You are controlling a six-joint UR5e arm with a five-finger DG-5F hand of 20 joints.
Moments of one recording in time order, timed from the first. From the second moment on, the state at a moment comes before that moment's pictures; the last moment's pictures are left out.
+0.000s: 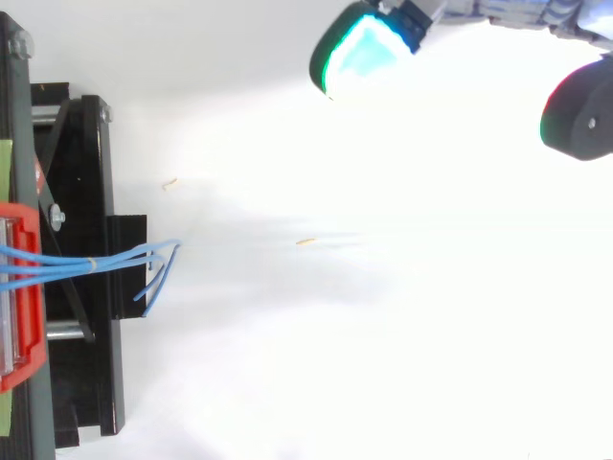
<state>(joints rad) 0.05 -1.92 -1.62 -2.72 -1.34 -0.20</state>
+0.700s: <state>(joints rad) 0.11 -1.99 -1.62 -2.63 -1.15 -0.22</state>
